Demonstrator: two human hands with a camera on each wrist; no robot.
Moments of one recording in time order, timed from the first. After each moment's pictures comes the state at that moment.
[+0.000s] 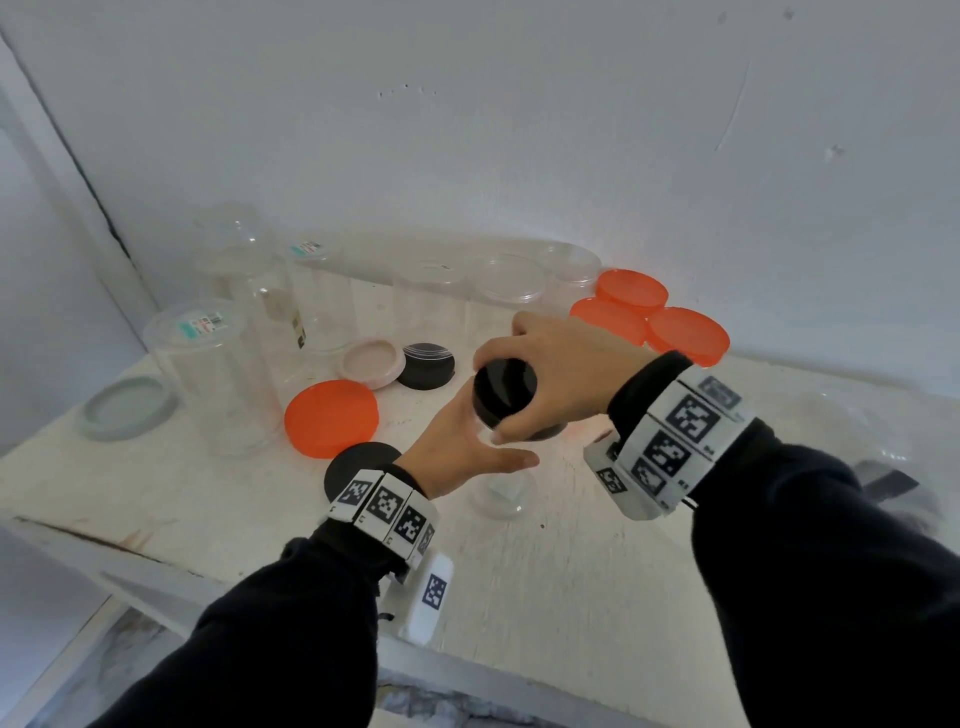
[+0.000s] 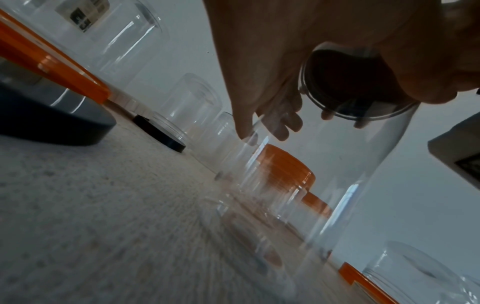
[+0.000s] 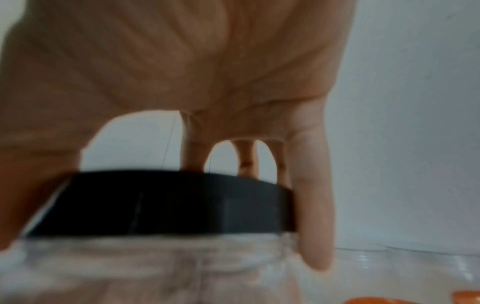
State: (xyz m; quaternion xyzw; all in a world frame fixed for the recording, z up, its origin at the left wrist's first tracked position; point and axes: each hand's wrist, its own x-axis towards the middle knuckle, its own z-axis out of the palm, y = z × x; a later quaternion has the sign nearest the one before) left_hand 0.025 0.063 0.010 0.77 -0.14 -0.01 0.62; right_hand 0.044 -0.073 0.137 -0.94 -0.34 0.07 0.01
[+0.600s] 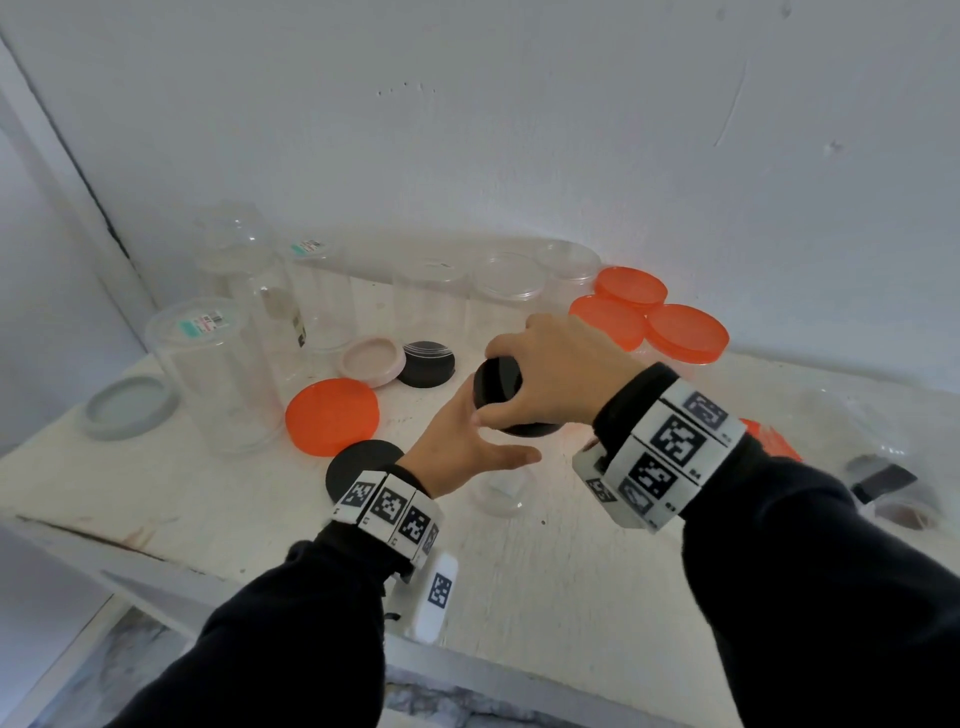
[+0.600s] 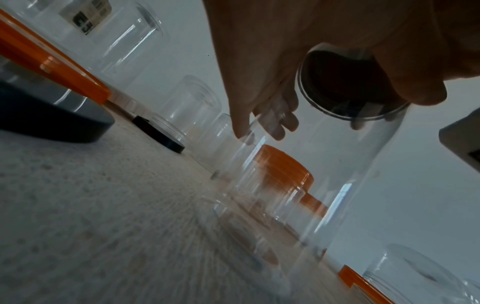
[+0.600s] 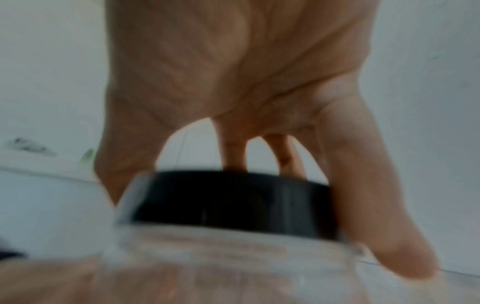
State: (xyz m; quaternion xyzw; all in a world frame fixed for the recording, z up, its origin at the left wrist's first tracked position) left_hand 0.023 0.062 0.010 0.78 -0.13 0.00 0.61; right_hand 0.030 -0.063 0.137 -0.95 -0.30 0.01 -0.02
